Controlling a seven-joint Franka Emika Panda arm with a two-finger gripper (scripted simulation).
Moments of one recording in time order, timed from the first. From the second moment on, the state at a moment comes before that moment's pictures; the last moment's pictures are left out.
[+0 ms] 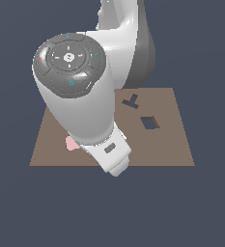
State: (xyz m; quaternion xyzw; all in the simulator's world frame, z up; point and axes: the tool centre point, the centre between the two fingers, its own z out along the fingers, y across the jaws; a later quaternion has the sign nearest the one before) arm 0.094 -0.040 0.038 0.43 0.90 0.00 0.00
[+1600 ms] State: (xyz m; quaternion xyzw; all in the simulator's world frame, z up) arm 0.015 0.127 0.040 -0.13 0.99 0.00 0.00
